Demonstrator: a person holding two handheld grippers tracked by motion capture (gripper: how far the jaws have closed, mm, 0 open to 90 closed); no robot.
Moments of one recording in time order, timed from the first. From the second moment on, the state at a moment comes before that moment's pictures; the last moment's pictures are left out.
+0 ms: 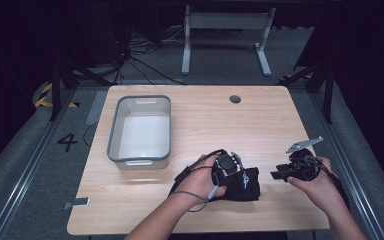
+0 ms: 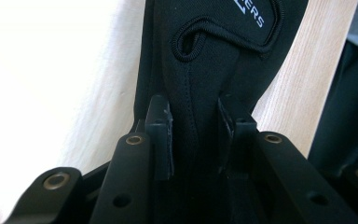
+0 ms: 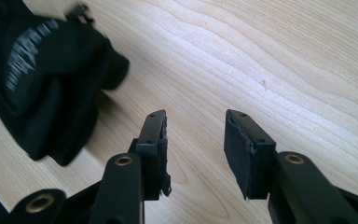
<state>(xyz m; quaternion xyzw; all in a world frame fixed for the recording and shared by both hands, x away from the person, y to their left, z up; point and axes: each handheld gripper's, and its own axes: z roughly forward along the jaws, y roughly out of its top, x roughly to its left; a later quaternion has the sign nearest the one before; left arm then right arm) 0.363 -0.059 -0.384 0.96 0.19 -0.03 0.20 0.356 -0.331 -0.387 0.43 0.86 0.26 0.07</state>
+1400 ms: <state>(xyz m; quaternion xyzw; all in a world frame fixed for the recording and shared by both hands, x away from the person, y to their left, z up) 0.388 0.064 -0.292 0.88 0.36 0.00 0.29 0.392 -0.313 -0.405 0.43 0.87 0.25 0.01</state>
